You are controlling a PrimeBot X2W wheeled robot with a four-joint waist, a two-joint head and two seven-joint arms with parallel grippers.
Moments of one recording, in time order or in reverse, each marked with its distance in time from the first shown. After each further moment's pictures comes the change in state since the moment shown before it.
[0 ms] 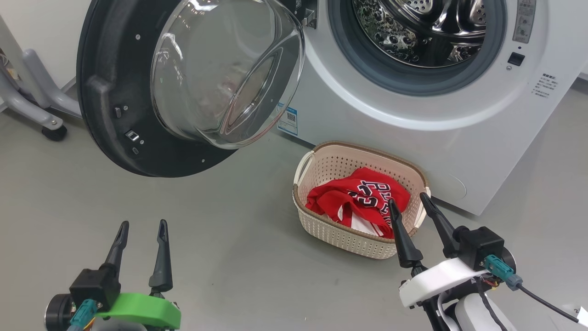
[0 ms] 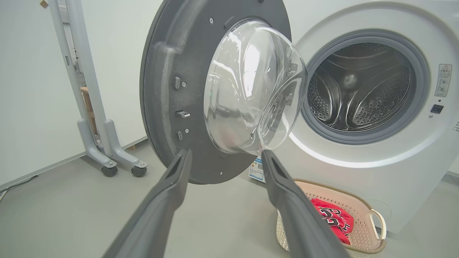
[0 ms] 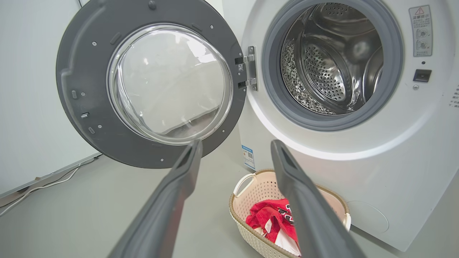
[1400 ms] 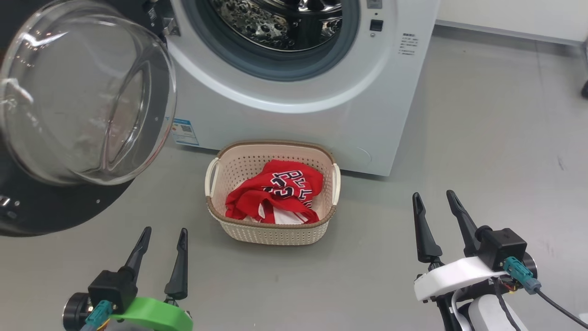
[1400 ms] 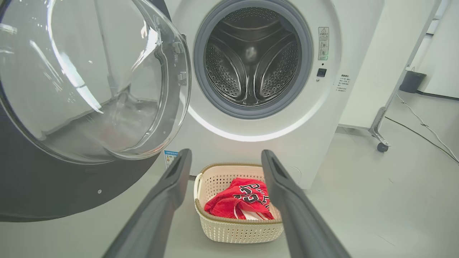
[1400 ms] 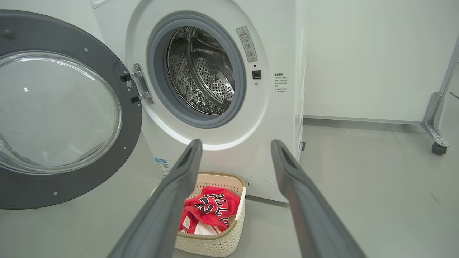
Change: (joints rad) left arm -0.004 0.000 -0.046 0.044 0.000 -0.033 0.000; right arm 0.031 0.001 -0.066 -0.044 -0.003 -0.026 0.000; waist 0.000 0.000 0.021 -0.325
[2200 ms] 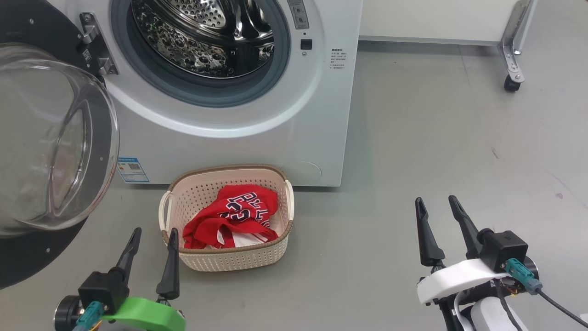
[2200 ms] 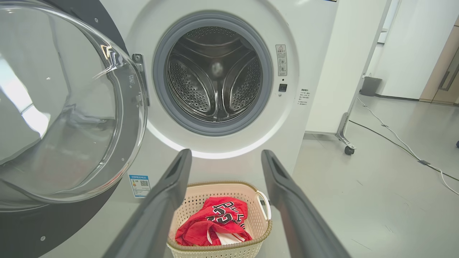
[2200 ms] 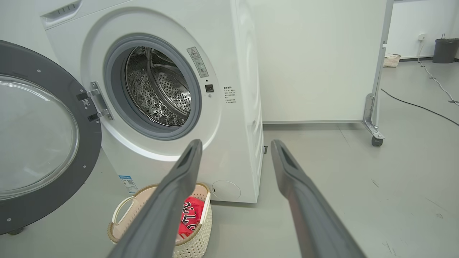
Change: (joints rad) left arm 0.004 0.000 0.035 0.001 -0.001 -0.006 0.000; right arm 0.001 0.002 -0.017 0.035 0.005 -0.002 0.000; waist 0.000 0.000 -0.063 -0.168
